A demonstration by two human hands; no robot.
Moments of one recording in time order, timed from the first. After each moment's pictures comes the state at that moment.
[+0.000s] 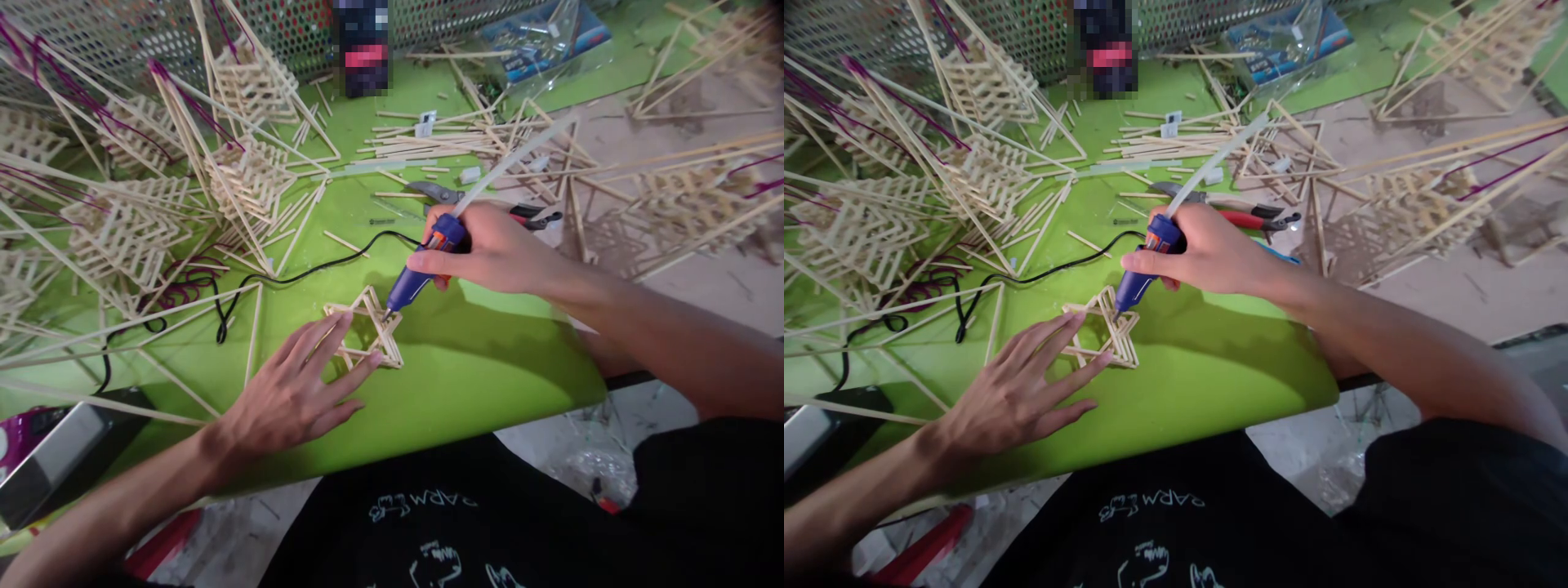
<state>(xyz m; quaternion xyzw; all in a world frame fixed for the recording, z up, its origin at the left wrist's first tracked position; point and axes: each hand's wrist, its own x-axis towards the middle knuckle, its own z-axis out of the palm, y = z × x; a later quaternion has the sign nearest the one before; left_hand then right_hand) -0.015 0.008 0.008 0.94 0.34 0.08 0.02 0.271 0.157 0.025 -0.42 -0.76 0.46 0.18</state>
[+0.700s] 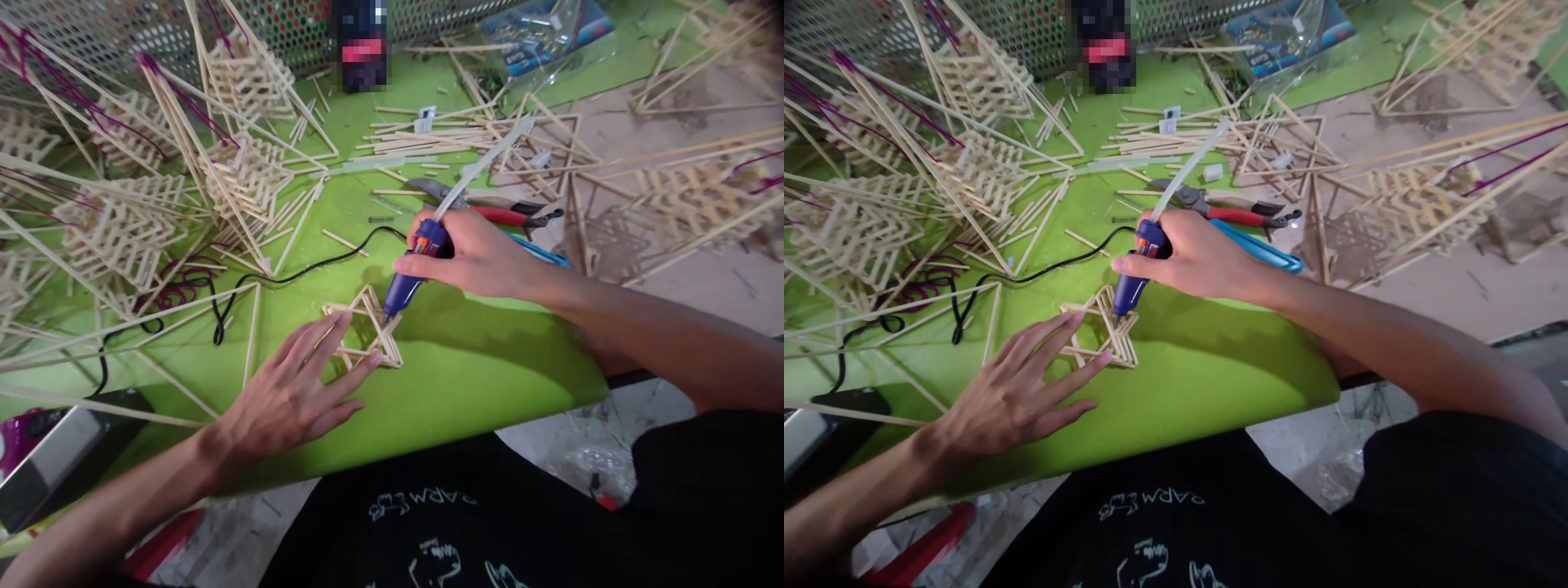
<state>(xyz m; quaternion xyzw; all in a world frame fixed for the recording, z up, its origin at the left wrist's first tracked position) -0.014 0.009 0.008 0.94 0.33 0.08 0.03 0.260 0.156 0.014 -0.41 -0.81 0.37 0.20</state>
